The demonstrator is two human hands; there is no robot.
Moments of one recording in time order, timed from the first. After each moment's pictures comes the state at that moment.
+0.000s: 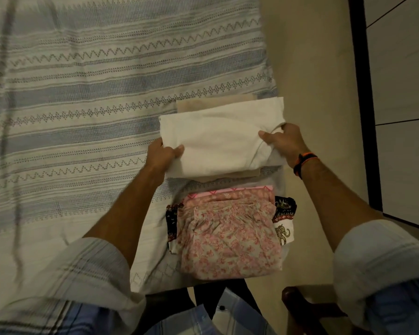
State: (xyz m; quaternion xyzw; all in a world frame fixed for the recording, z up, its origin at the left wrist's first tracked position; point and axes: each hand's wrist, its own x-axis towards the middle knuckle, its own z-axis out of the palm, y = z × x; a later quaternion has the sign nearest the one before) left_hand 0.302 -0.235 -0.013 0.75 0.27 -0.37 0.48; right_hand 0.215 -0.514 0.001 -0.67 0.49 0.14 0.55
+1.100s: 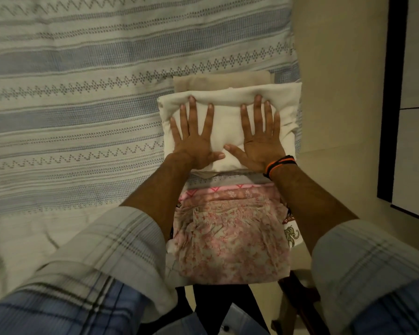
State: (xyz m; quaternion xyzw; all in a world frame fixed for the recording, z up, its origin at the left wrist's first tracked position) left_hand 0.288 -0.288 -0.089 0.89 -0.26 -0.37 0.07; right_hand 0.204 -0.462 -0.092 -0.97 0.07 0.22 0.11
